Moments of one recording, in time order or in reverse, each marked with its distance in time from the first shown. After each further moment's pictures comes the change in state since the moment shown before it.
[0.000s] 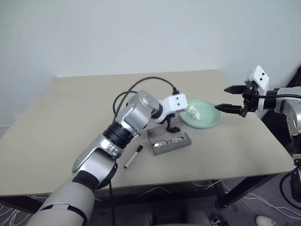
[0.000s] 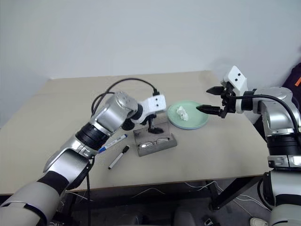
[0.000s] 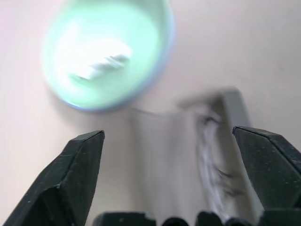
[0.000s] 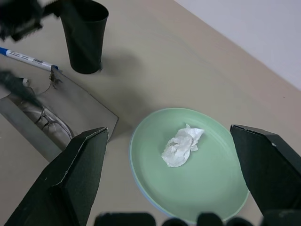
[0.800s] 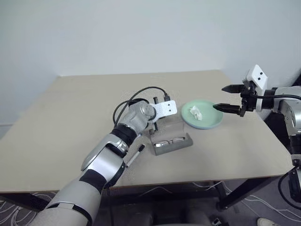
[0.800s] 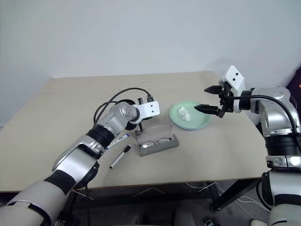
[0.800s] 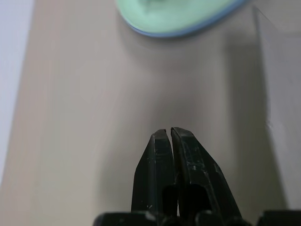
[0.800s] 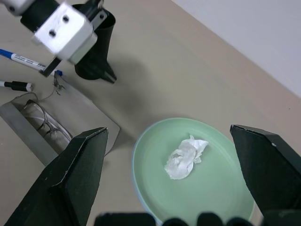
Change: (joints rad) left arm 0.036 -0.073 -0.066 0.504 0.217 -0.453 0.299; right arm 0.001 0.010 0.003 -0.034 0.004 0.004 -0.010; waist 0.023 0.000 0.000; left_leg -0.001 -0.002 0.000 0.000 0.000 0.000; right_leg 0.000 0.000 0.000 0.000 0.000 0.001
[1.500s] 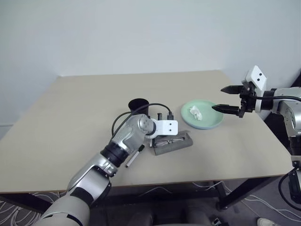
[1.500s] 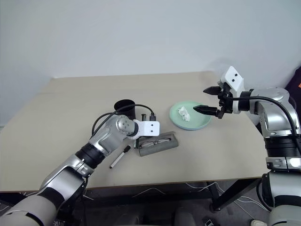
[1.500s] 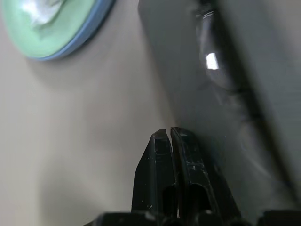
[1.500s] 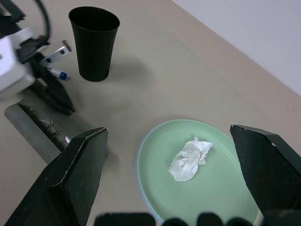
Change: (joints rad) left arm 0.259 0.137 -0.043 -0.599 0.070 0.154 -0.285; right arm 0.014 0.000 0.001 -0.019 0.015 0.014 -0.006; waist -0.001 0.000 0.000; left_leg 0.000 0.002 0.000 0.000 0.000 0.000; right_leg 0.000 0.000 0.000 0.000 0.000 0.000
